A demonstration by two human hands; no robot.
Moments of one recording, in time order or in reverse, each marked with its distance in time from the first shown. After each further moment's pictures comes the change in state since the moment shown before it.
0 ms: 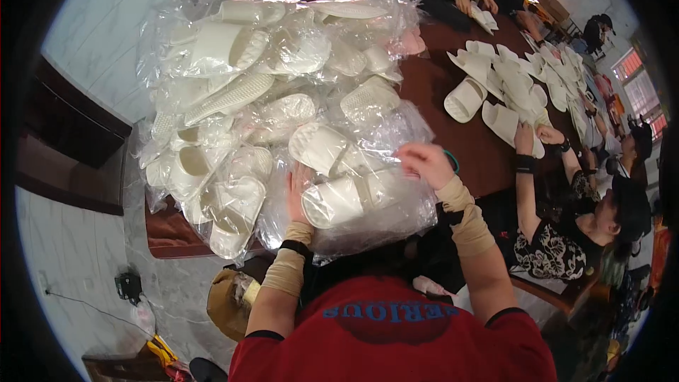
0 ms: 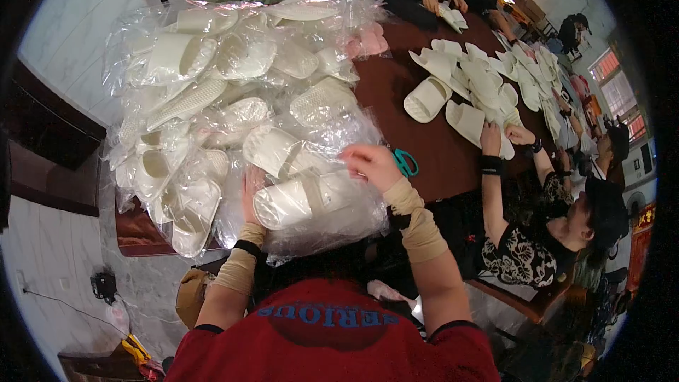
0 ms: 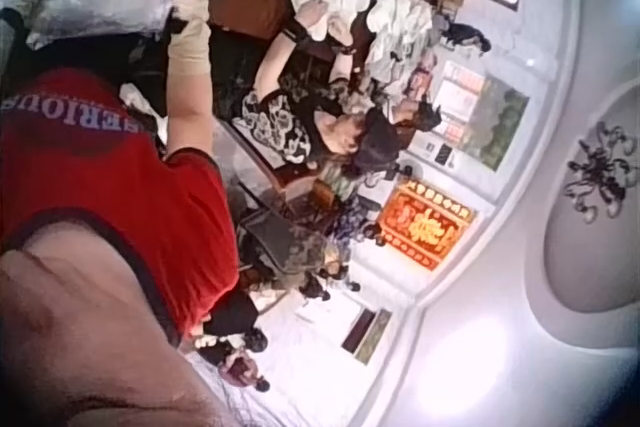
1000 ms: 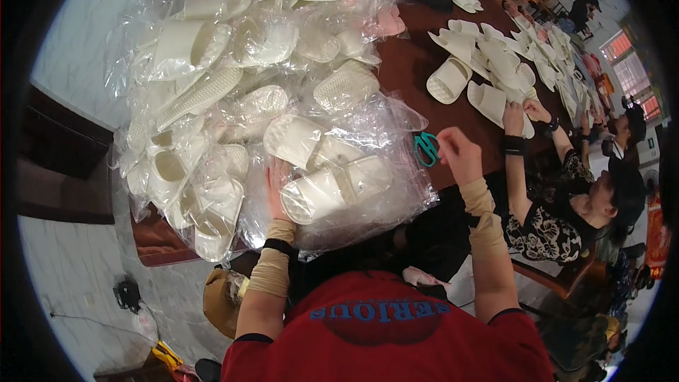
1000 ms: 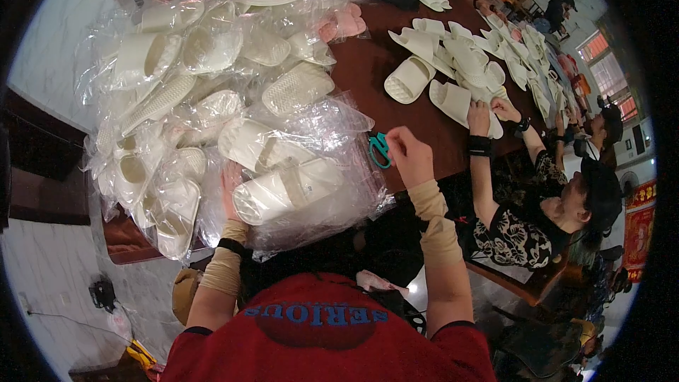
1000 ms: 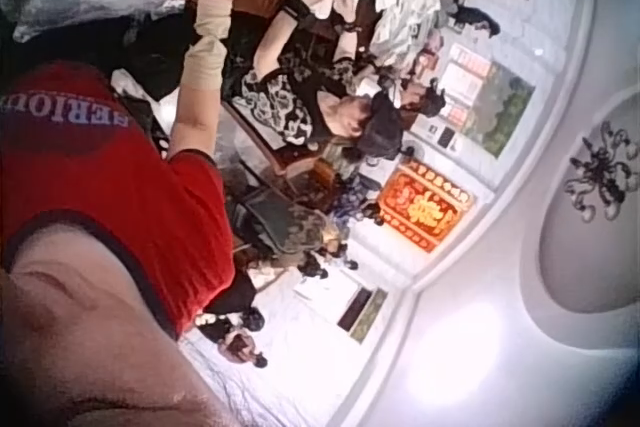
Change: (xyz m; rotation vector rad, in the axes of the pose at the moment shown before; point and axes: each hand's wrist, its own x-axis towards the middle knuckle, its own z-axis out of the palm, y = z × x) left_hand 0.009 -0.005 0.005 -0.176 0.086 -0.001; right_hand -0.038 0.018 -0.054 -0.383 0.467 -0.058
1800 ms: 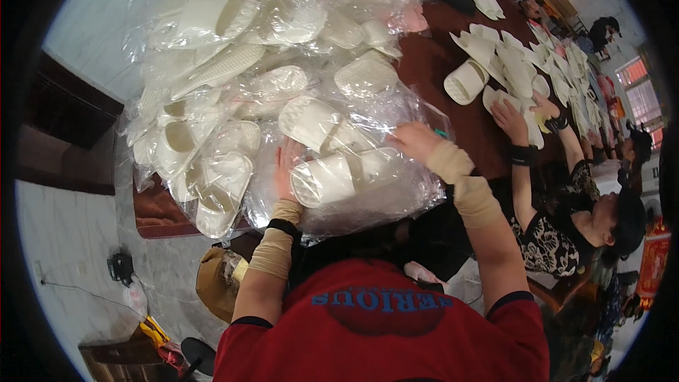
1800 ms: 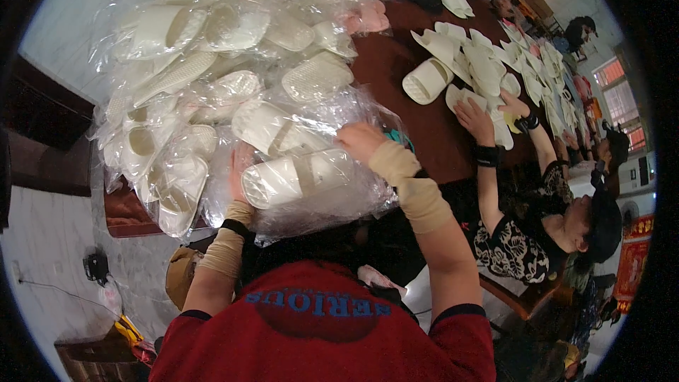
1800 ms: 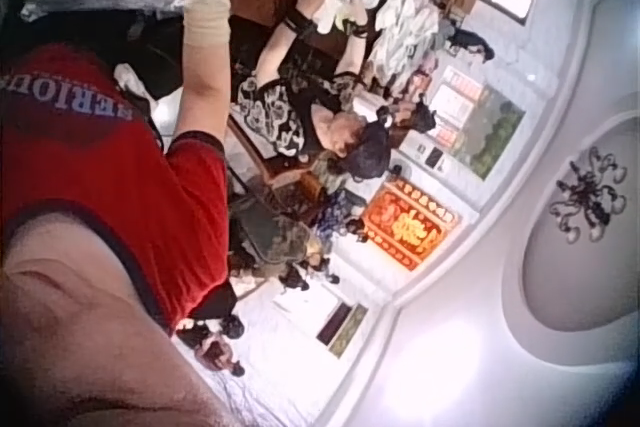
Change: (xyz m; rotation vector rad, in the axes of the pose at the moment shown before) left_hand 0.006 0.006 -0.001 0.025 0.022 -0.027; right_hand 0.055 -0.028 0.069 -0.244 -0.637 -0.557
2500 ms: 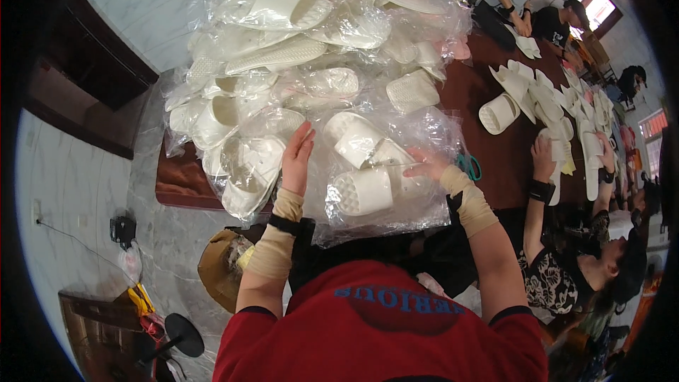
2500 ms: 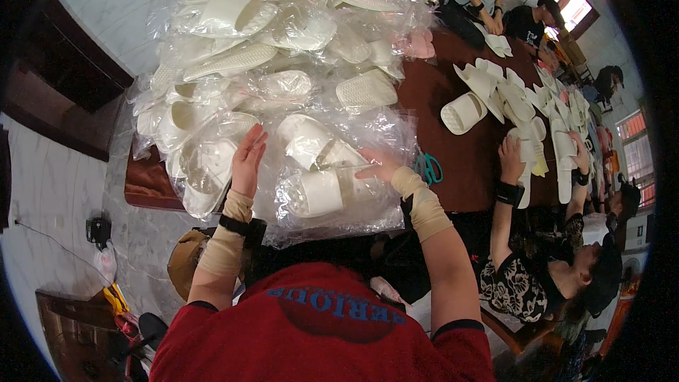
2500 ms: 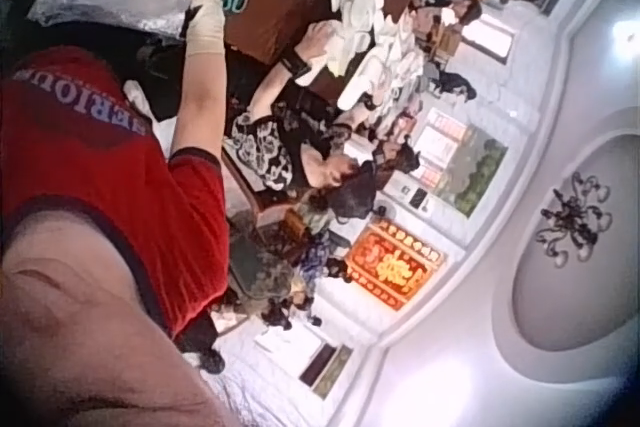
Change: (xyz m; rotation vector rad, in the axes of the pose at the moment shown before) left_hand 0.023 -0.004 -0.085 -1.495 0.131 -0.588; right_hand 0.008 0.066 0.078 0.360 -0.198 0.384
